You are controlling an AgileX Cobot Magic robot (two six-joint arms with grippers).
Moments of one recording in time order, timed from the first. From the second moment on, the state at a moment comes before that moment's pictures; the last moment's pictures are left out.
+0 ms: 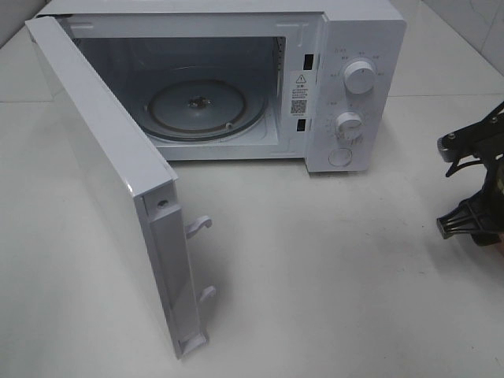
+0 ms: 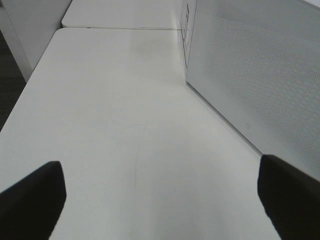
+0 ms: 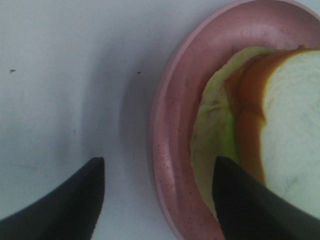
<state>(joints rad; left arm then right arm) 0.06 0.00 -0.50 -0.10 1.04 0.05 0.24 1.65 -0.67 -0.92 0.56 0.88</state>
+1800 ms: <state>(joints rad) 0.06 0.00 -0.50 -0.10 1.04 0.05 0.24 0.47 -0.65 -0.22 1.00 0.16</state>
